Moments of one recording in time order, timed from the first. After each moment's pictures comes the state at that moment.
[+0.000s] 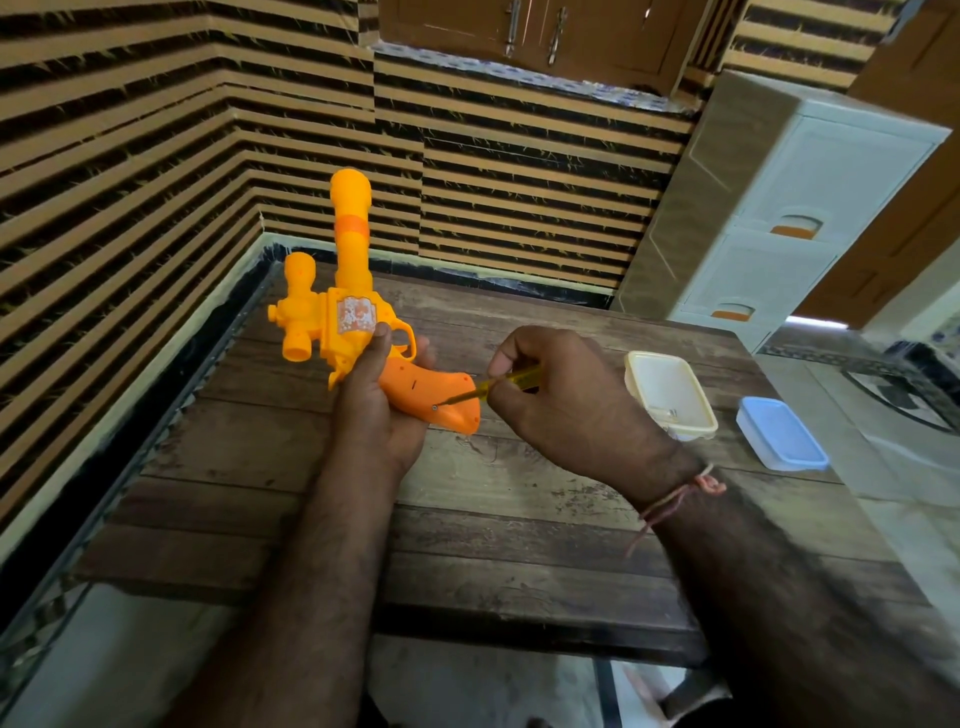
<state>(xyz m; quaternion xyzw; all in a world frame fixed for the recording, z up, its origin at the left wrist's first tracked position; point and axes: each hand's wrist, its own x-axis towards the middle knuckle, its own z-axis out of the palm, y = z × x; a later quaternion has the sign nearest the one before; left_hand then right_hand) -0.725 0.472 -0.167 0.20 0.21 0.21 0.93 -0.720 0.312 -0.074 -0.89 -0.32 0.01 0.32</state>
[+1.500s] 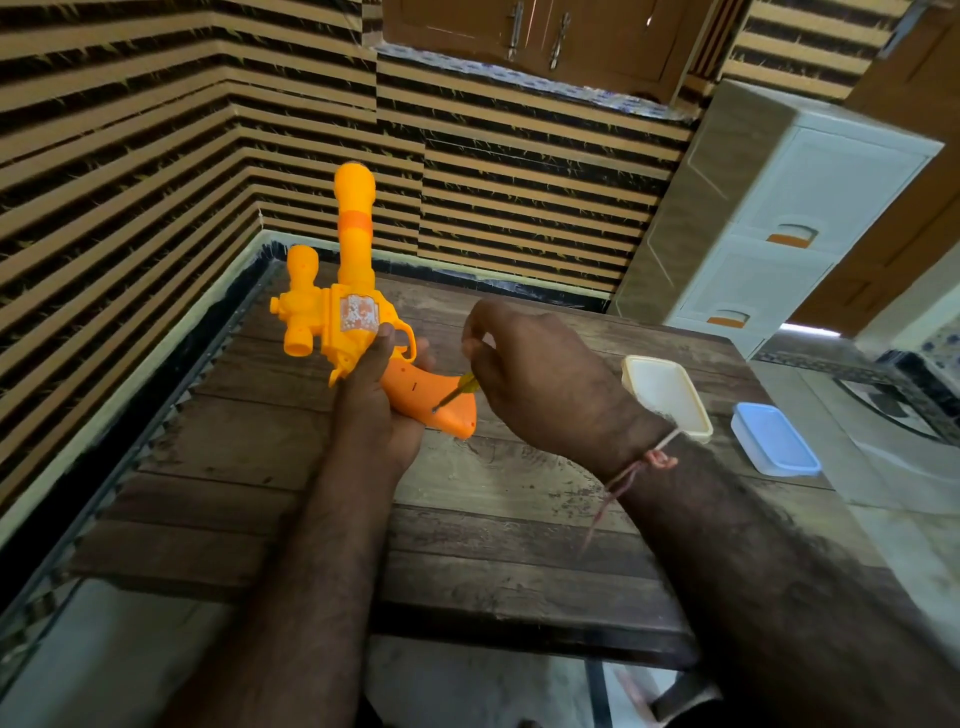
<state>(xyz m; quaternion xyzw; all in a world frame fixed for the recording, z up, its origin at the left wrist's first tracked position) -0.723 0.477 -0.182 0.22 0.19 0.21 0.93 -0.723 0.334 -0.057 -0.90 -0.39 -0.05 0.19</state>
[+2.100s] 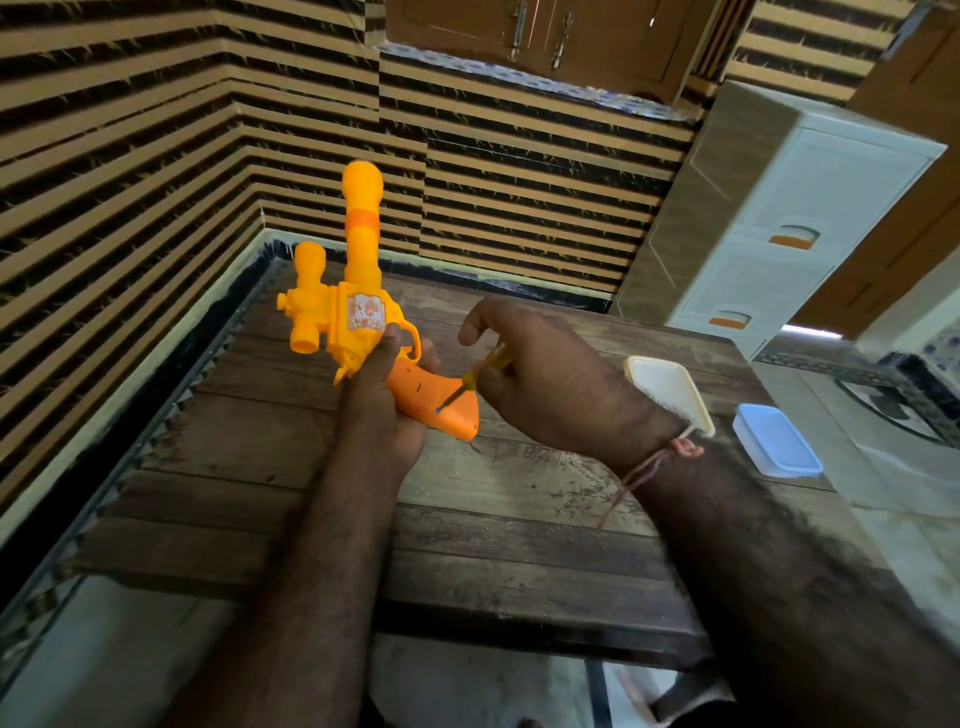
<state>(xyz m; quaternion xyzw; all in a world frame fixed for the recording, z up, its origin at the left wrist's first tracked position) -0.724 0.473 -0.178 0.22 0.19 0.21 0.93 -0.722 0.331 -0.051 -0.90 -0.38 0.02 0.22</state>
